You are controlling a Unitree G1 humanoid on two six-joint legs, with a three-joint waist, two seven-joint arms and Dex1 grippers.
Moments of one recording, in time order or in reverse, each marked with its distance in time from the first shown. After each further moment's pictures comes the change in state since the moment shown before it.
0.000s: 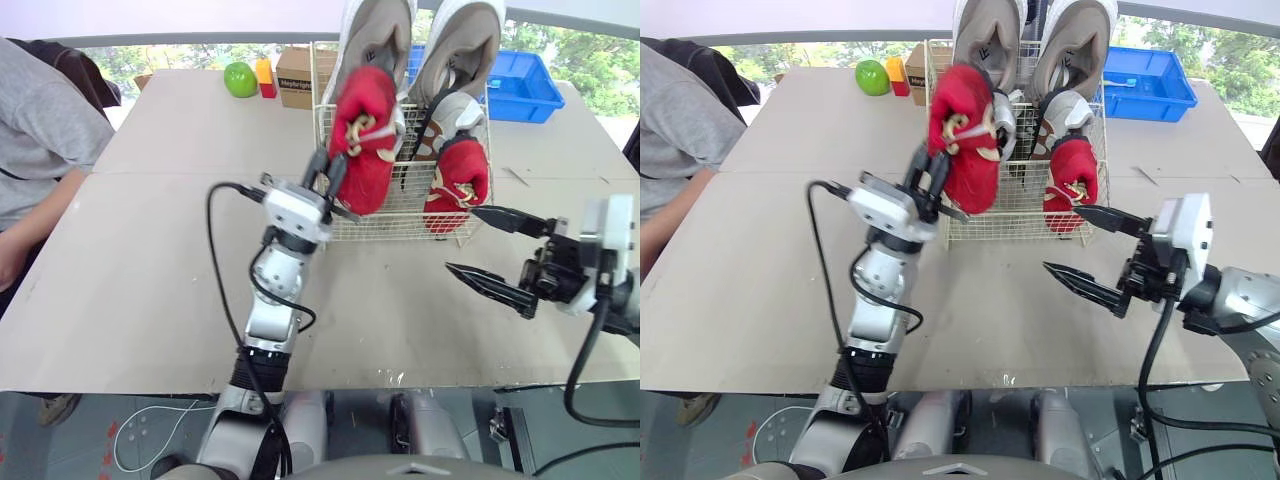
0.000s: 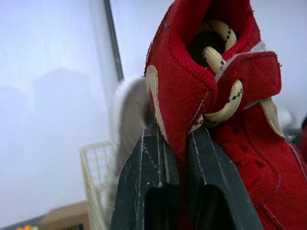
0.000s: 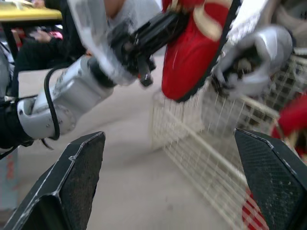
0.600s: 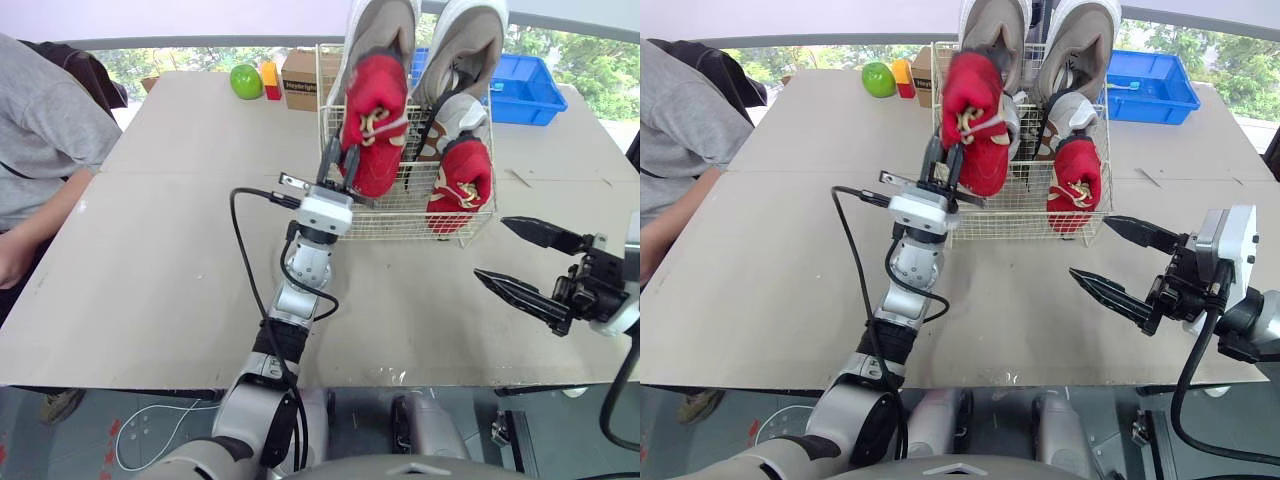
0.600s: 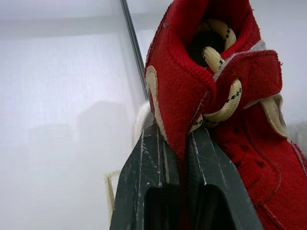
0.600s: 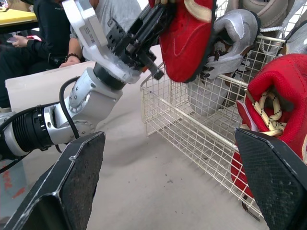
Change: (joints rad) left arm -0.158 -0.014 0.018 0.323 0.265 -0.207 0.299; right arm 0.121 -0.028 -0.146 -0.055 0.126 0.049 -0.049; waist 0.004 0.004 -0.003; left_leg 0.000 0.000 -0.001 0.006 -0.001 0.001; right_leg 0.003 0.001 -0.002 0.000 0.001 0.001
